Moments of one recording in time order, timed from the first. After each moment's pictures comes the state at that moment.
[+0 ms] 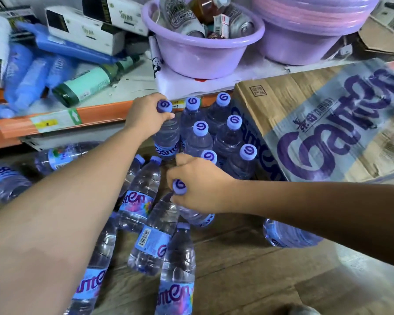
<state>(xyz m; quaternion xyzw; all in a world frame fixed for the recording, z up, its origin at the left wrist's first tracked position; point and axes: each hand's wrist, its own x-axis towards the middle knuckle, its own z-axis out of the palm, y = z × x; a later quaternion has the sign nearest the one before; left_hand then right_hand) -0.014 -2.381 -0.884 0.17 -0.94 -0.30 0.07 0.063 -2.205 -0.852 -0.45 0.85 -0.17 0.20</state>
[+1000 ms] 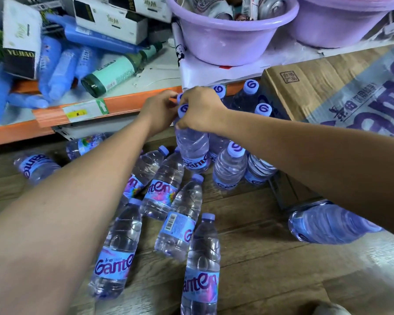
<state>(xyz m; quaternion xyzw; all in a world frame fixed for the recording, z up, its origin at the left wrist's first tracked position) 0.010 -2.408 -0.885 0.13 -0.92 -0.36 0.01 -0.011 -2.285 -0.840 -0.31 0.93 -0.18 0.12</state>
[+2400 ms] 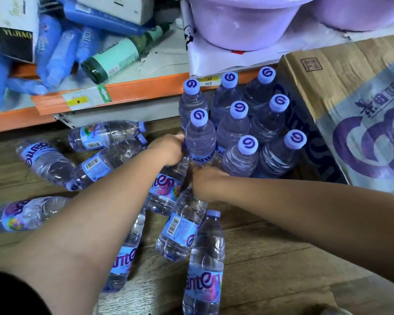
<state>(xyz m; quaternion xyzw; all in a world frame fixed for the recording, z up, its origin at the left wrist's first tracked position) 0.039 -2.398 -0.964 0.17 -0.94 -0.10 -0.27 0.063 -2.267 -0.954 -0.35 0.87 0.06 0.35</state>
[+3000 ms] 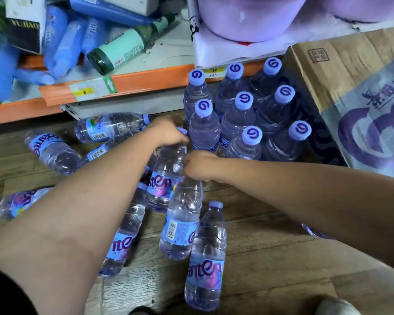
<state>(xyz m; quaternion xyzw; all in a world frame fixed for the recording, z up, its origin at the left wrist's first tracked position) 0.039 -2.412 -0.935 0.21 -0.93 -0.22 -0.22 0.053 -2.282 -0.940 -0.29 0.84 -0.14 0.43</state>
